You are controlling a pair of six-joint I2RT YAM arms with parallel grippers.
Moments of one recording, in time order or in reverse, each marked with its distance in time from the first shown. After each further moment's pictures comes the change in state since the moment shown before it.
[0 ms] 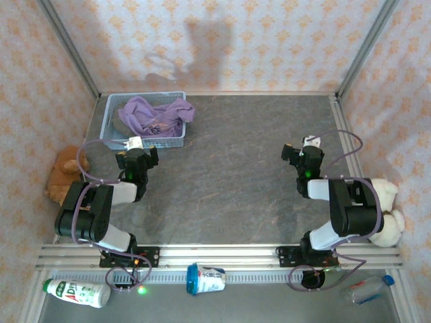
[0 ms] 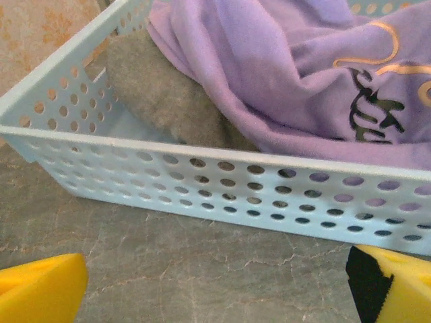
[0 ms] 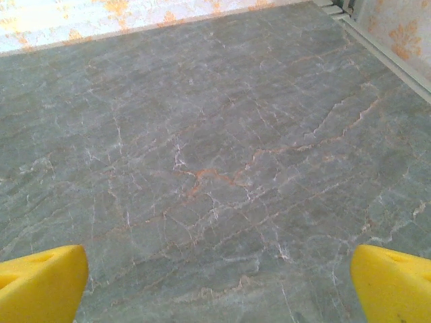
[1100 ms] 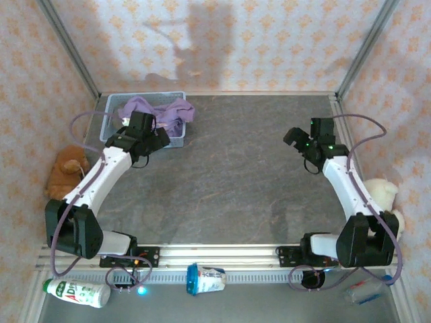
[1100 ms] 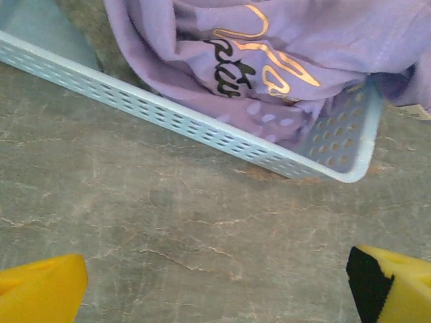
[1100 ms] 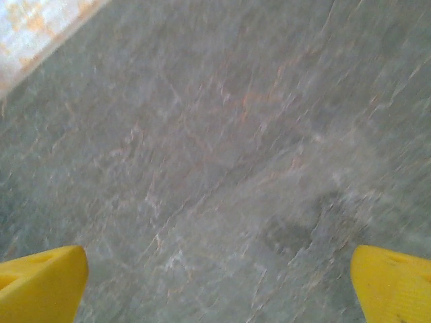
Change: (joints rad) left arm -0.107 -0.114 0.714 -1.314 0.226 -0.558; right arm 0.016 -0.234 0.551 -1.208 -0.206 0.474
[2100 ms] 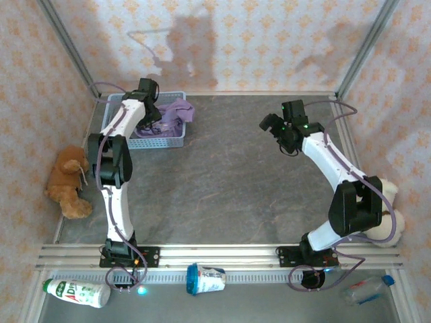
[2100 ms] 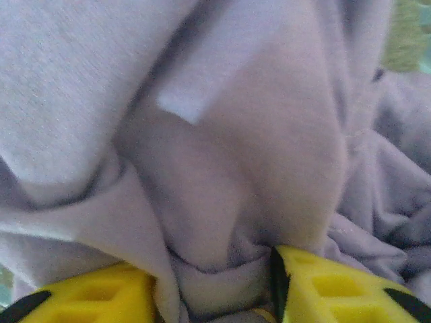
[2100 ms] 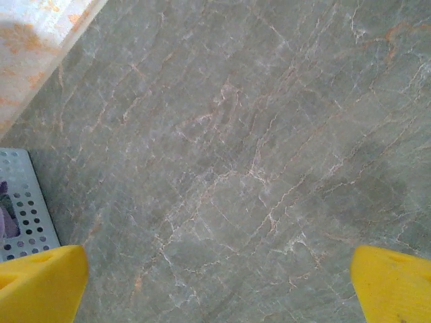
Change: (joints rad) left arm 0.153 0.800 0.747 -0.186 -0.062 0.013; right arm 0.188 0.262 0.268 -0.026 0.012 0.227
